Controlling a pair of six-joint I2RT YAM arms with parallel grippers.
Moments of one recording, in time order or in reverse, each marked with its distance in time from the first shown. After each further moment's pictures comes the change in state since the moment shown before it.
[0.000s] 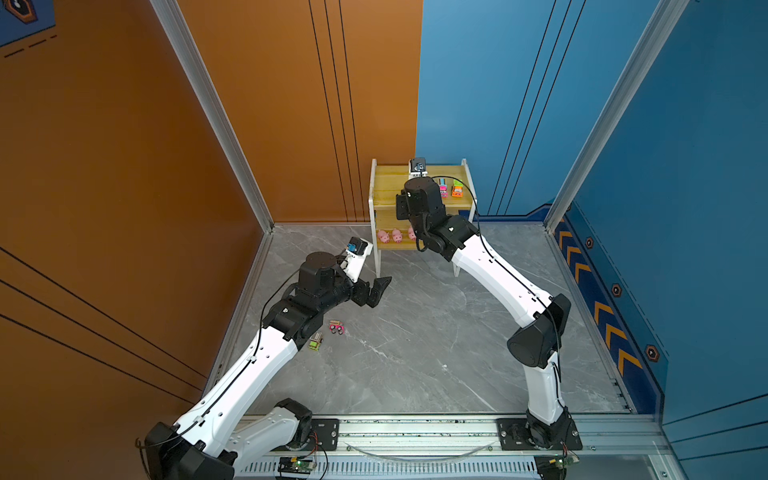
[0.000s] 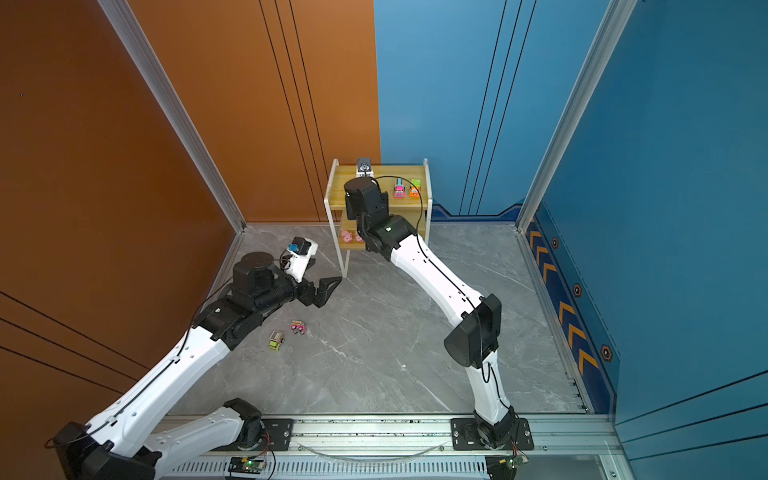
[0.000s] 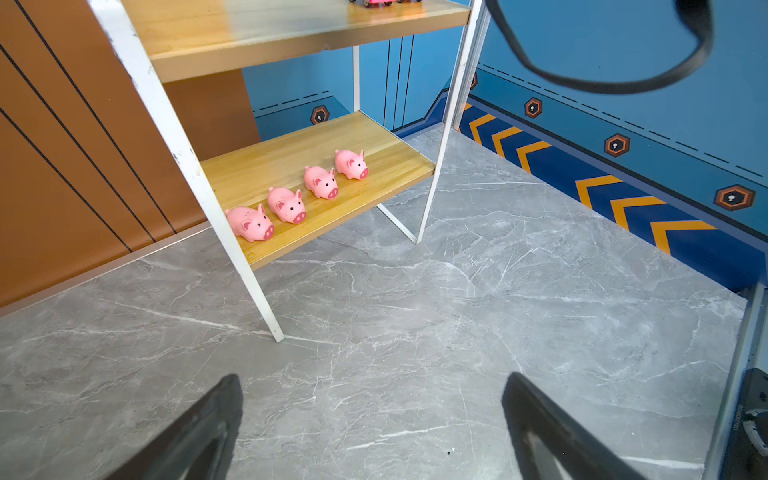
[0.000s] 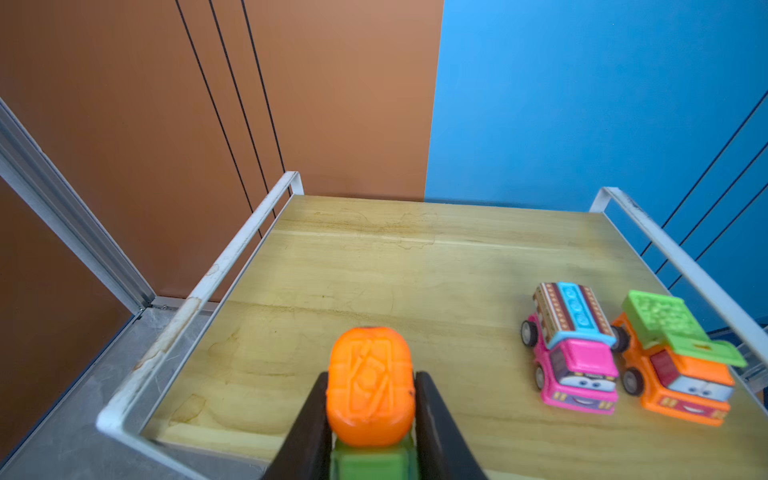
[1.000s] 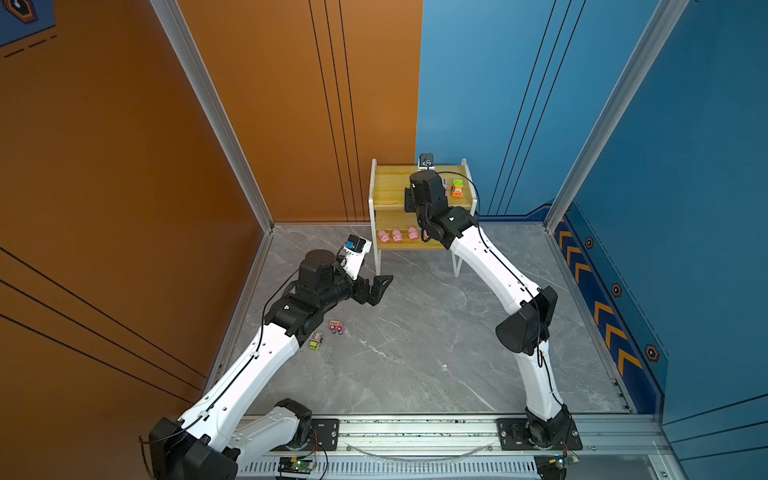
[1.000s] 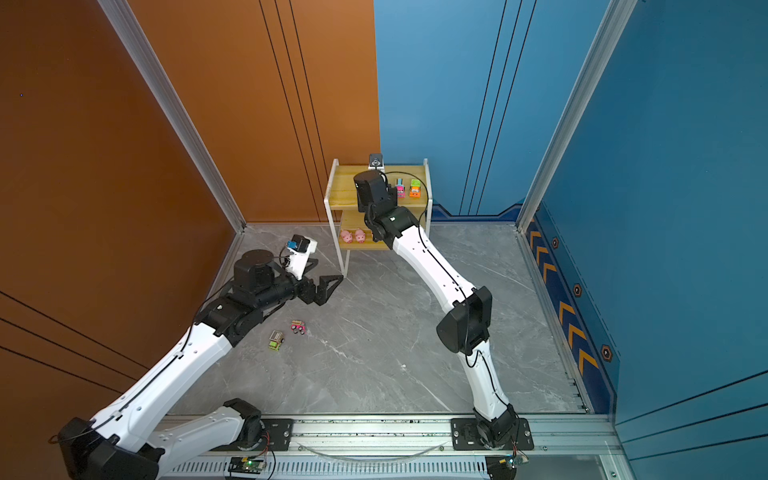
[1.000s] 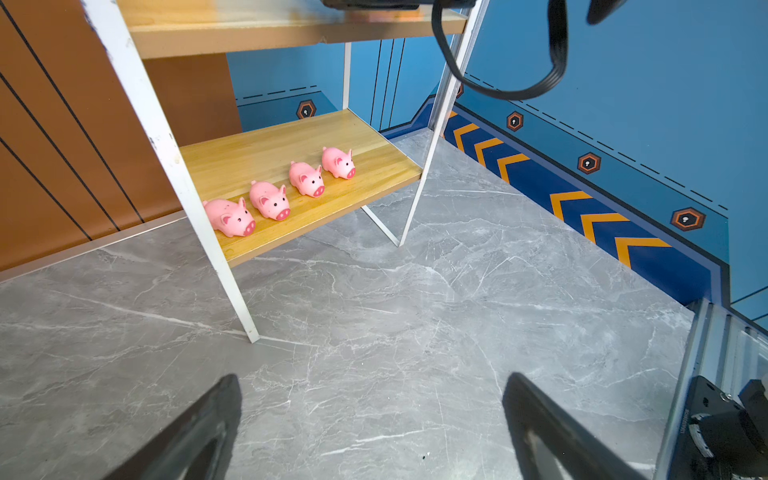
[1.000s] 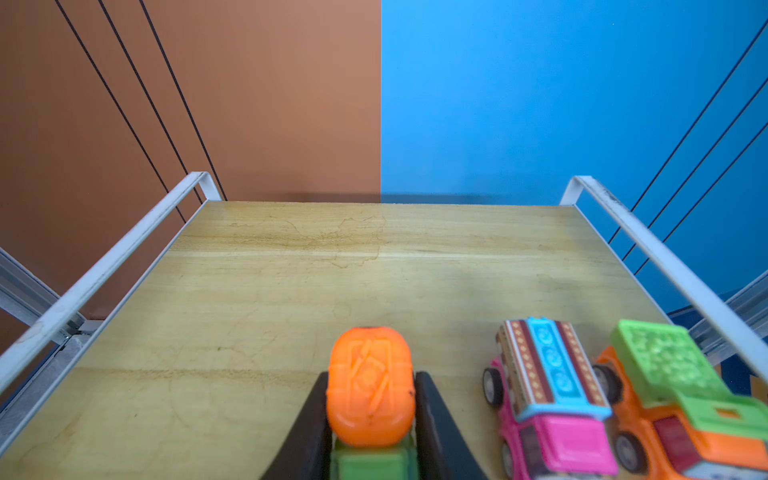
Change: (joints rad) left arm 0.022 0.021 0.000 0.018 0.068 -0.059; right arm -0.078 0.132 0.149 -0.055 0.008 0.015
